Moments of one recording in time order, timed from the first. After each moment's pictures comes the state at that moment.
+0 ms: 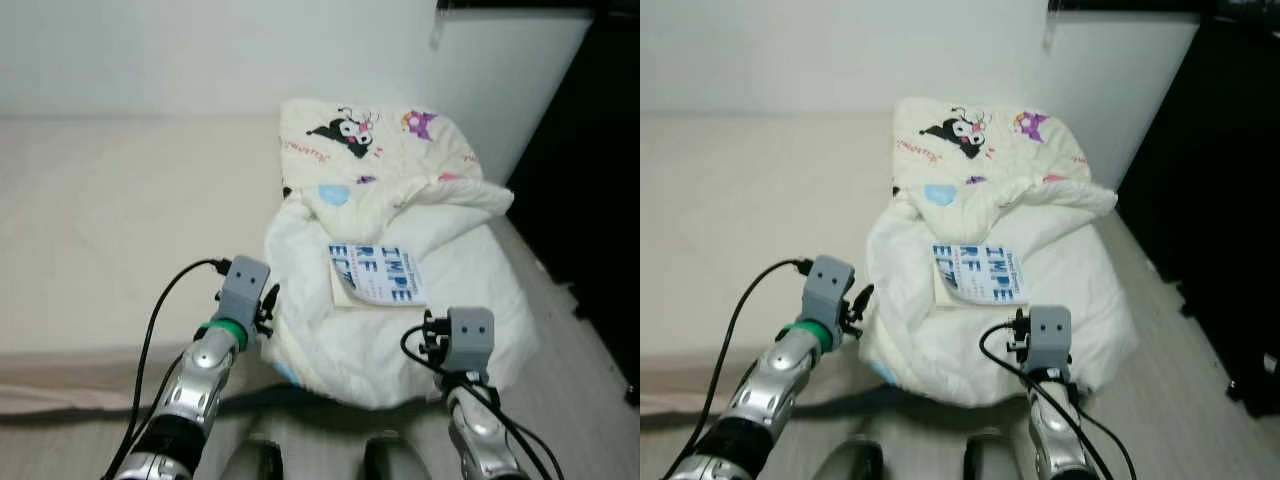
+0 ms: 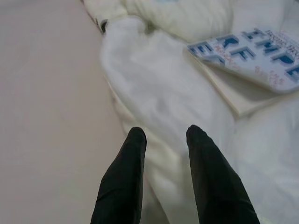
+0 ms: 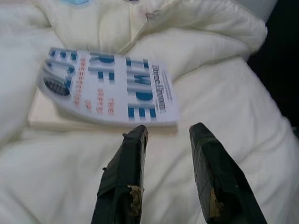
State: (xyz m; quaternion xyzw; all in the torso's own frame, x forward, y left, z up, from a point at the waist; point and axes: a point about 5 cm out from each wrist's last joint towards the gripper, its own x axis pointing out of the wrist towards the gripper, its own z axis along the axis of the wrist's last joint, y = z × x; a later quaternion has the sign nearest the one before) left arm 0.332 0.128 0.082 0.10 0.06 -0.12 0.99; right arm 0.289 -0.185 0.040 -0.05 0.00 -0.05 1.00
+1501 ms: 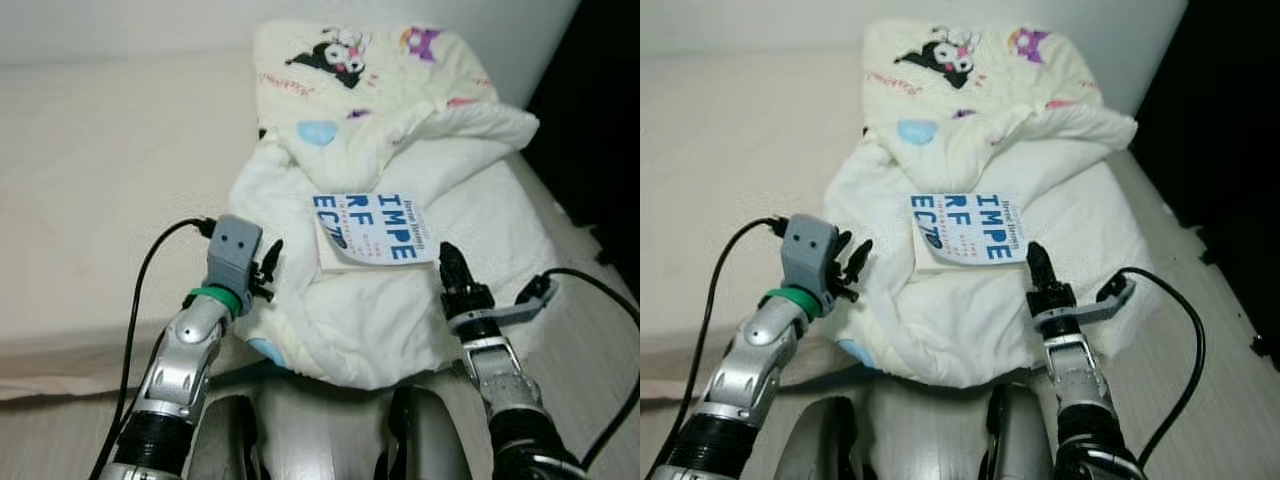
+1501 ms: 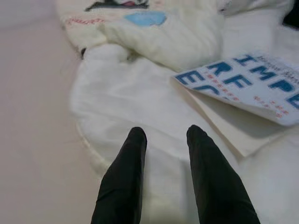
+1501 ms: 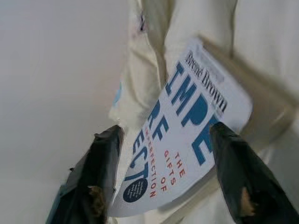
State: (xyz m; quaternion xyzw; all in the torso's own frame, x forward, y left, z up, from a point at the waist) left arm 0.319 0.137 0.168 0.08 -0.07 -0.15 0.98; right arm 0.344 -0.196 0.095 0.56 -0.07 0.12 0.81
